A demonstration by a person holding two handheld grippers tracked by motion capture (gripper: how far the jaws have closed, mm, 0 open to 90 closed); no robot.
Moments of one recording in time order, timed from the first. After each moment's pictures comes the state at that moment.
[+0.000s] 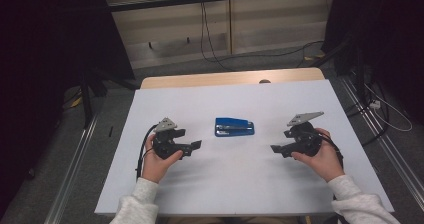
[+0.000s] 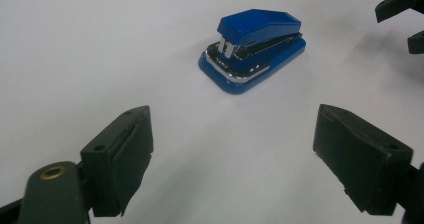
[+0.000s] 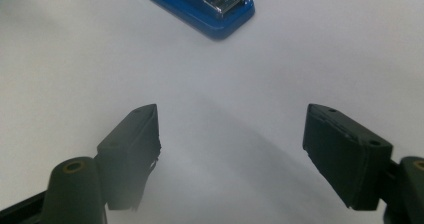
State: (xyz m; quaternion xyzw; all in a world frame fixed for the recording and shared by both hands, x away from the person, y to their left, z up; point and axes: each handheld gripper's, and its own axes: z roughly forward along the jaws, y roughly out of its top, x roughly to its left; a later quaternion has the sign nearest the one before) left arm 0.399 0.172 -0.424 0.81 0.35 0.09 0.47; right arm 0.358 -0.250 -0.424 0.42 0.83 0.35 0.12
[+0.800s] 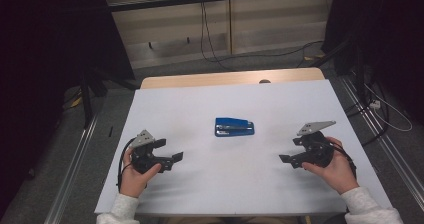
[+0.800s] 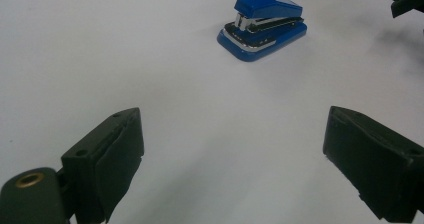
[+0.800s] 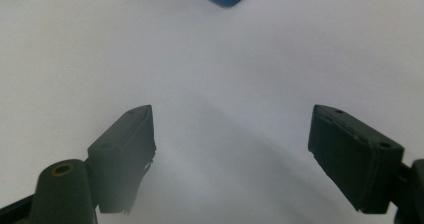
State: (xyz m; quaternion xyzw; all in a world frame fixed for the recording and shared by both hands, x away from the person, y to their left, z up) left arm 0.365 0.226 -0.424 0.80 0.36 0.10 0.48; right arm 0.329 -0.266 -0.425 0.42 0.83 0.35 0.11
